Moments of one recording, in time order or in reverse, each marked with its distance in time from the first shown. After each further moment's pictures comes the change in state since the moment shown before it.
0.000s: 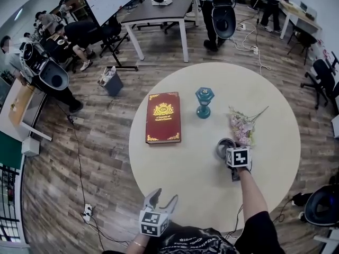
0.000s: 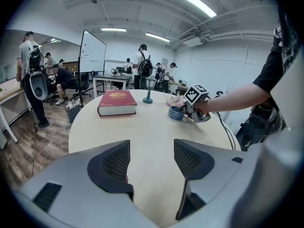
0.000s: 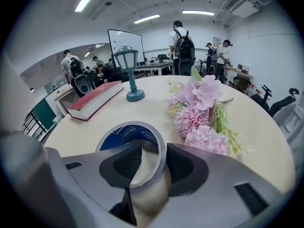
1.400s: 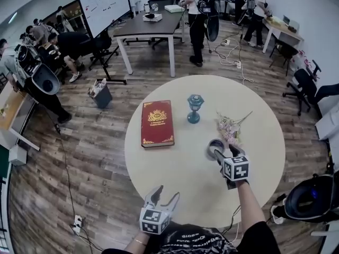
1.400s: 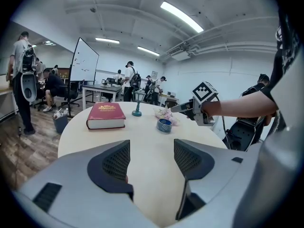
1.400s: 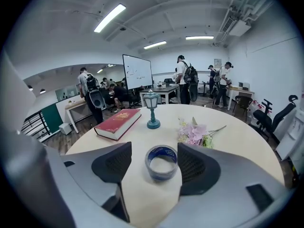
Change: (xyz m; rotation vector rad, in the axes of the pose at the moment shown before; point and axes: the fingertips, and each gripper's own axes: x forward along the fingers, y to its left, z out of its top) left arm -0.026 -0.022 0.020 0.049 -0.154 -0.137; right arm -0.128 0.054 0.025 -0.047 -0.265 0.057
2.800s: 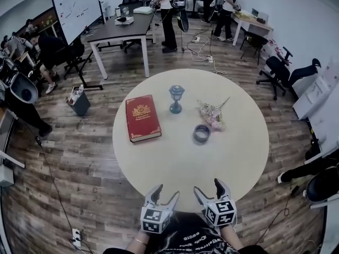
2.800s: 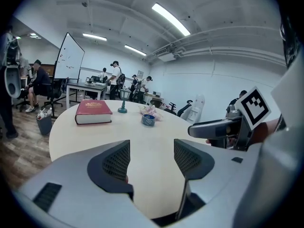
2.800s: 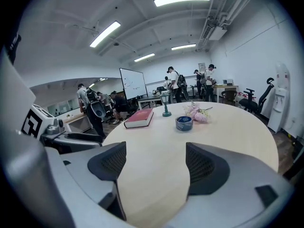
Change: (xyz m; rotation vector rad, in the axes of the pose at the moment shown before) left arm -0.039 -0.020 -0.041 0.062 0.004 -0.188; right arm -0.149 0.163 -0.132 0.159 -0.118 -0.059
